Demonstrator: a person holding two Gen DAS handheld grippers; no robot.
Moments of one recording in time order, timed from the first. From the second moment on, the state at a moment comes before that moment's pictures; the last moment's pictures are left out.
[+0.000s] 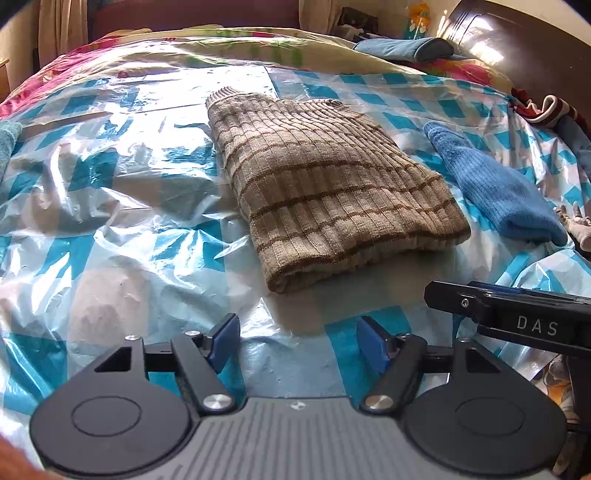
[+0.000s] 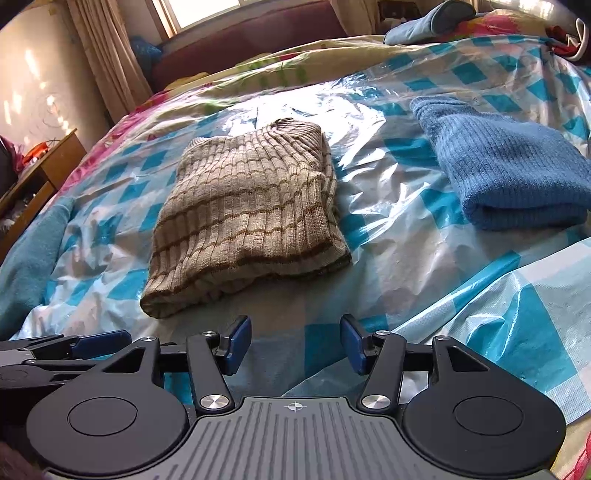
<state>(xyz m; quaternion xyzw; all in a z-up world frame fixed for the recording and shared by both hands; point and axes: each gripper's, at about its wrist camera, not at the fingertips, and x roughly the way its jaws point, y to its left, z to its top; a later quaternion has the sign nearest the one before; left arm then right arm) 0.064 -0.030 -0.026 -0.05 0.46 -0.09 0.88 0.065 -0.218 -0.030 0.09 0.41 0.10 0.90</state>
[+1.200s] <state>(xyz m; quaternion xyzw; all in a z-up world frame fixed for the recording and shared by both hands) 0.064 -0.027 -0.019 -0.05 0.46 -0.05 0.88 0.061 -0.213 -0.024 0.08 0.40 0.11 0.91</state>
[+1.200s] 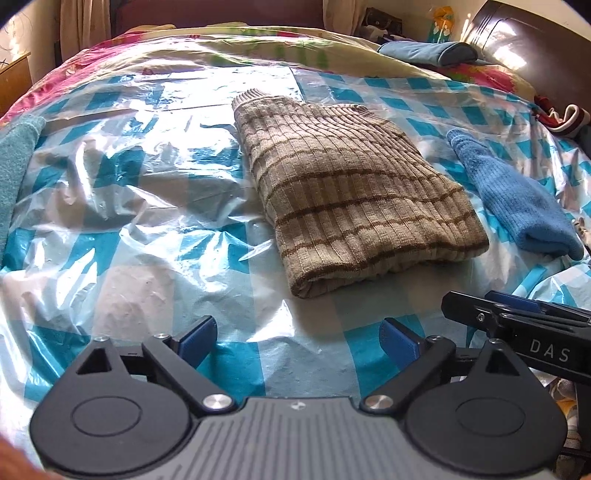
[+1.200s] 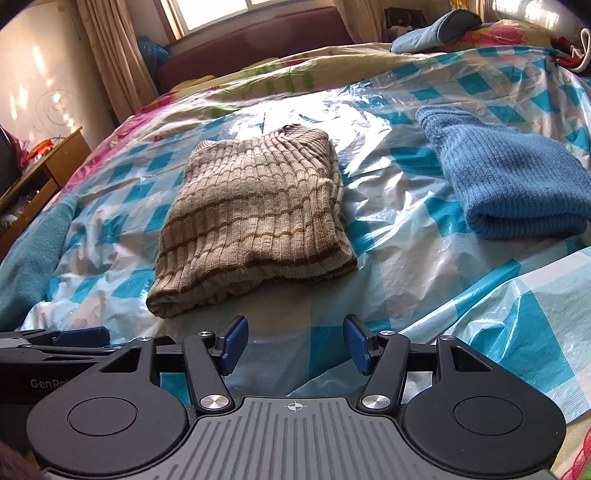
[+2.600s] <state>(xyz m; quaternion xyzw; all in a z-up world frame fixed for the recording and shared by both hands) 0.065 -0.028 -0.020 -0.02 0.47 0.00 0.88 0.057 -0.204 -0.025 0.04 0.41 0.09 0.91</state>
